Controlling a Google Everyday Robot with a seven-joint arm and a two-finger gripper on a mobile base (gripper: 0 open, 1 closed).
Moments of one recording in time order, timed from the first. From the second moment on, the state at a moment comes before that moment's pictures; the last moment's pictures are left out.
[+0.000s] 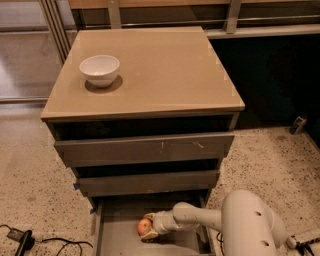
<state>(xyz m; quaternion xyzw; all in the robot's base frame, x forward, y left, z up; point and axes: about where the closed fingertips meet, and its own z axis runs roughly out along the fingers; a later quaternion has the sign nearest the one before) 0.528 0.066 0.137 -0.60 0.69 0.27 0.30</state>
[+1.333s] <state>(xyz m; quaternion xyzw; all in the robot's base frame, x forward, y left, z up) 0.536 0.043 0.199 -0.63 0.68 0.26 0.28</state>
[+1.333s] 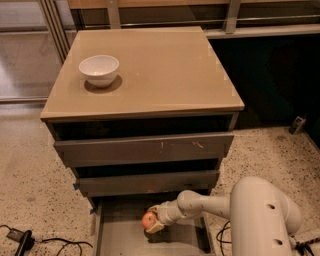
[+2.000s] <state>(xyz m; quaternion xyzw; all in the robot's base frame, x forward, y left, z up) 0.494 0.014 0.284 -0.64 0.65 0.24 0.32</state>
